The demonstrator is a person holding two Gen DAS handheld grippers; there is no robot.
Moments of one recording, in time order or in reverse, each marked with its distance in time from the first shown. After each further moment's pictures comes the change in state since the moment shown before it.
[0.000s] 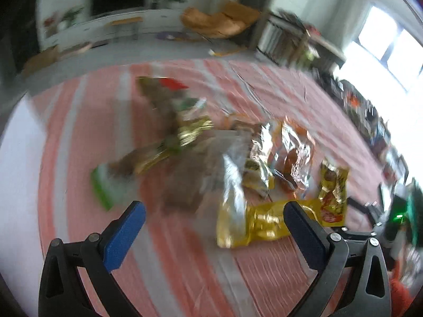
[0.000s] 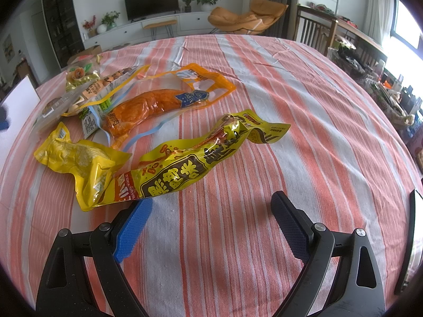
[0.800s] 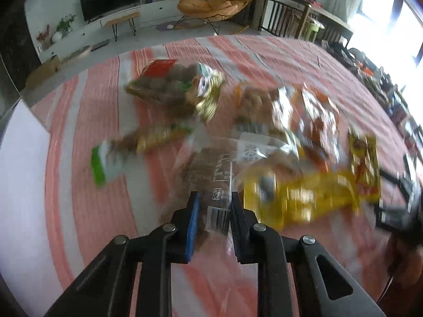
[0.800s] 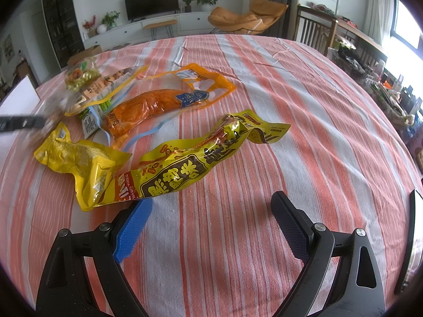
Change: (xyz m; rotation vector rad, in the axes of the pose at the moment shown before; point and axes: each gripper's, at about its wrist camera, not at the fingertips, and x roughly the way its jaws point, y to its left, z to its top) left arm 0.012 0.007 -0.031 0.065 0.059 0.107; right arm 0.001 0.000 0.000 0.000 0.000 0.001
